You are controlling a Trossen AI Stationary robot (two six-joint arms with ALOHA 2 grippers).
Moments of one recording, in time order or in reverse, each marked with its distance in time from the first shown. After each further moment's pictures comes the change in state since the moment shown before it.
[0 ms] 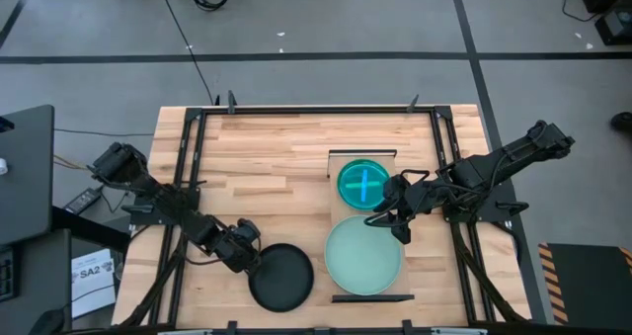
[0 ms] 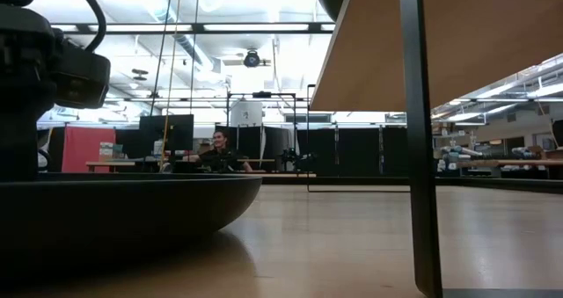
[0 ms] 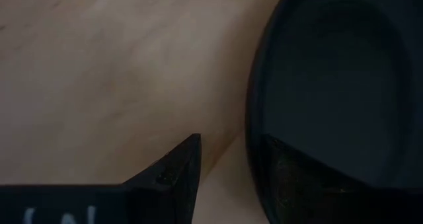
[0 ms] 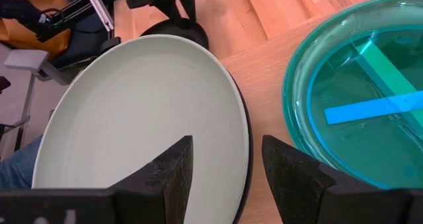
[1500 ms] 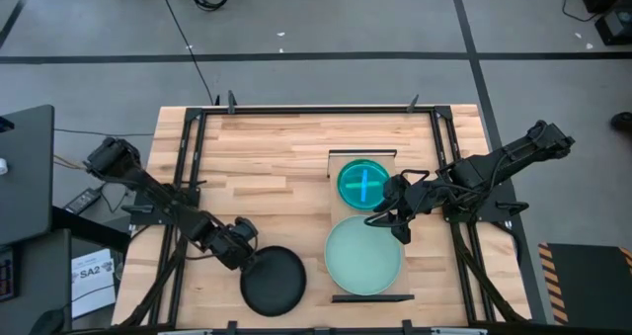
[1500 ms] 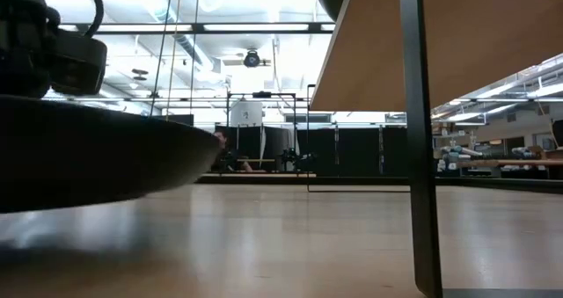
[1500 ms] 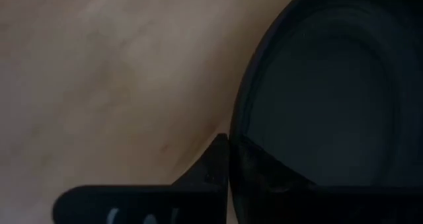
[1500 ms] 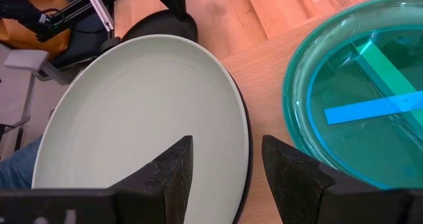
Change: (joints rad) left arm 0.001 -0.090 -0.005 -0.033 0.018 0.006; right arm 0.000 0.000 0.000 0.000 0.000 0.000
